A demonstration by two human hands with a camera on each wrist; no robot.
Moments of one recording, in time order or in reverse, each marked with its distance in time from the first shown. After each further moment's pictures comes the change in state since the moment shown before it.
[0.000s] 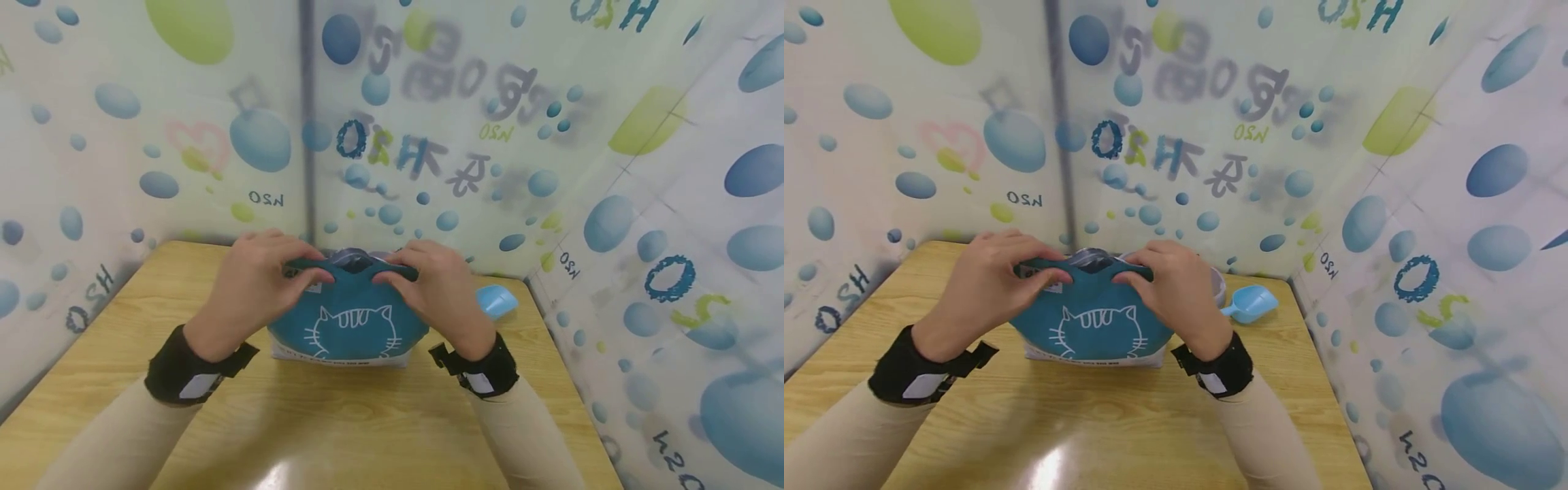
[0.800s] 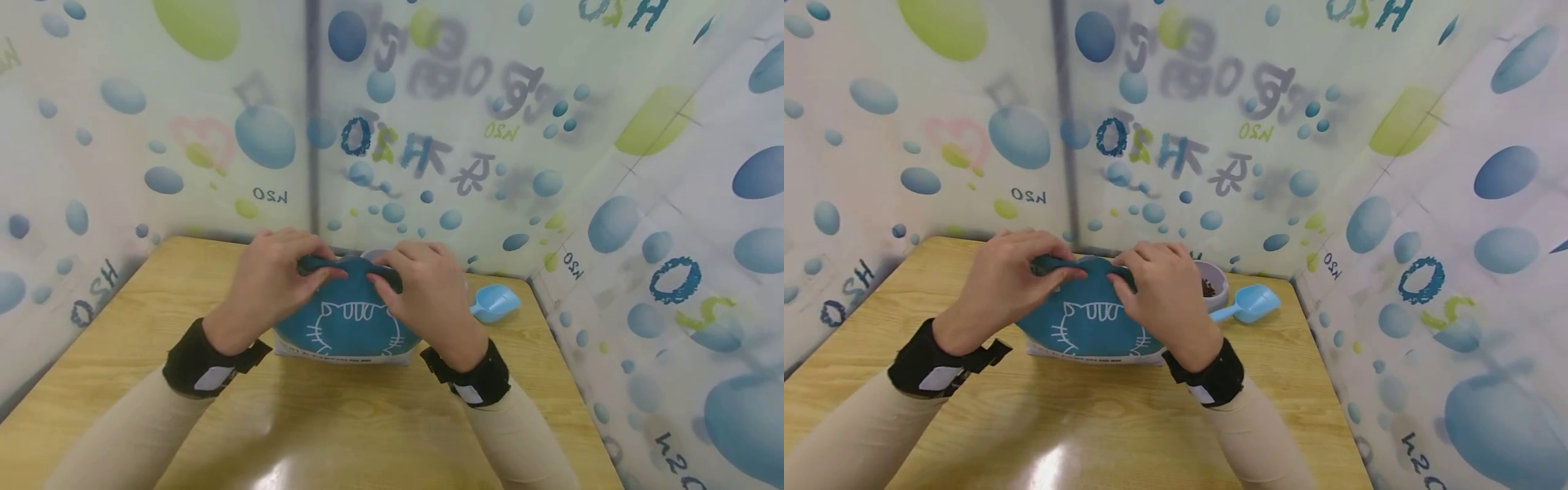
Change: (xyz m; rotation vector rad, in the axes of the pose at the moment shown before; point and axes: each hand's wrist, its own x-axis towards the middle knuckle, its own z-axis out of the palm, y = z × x) left_hand 0.004 0.006 0.012 -0.029 0.023 -0.018; right_hand 0.004 -0.024 0.012 -0.268 0.014 -0.059
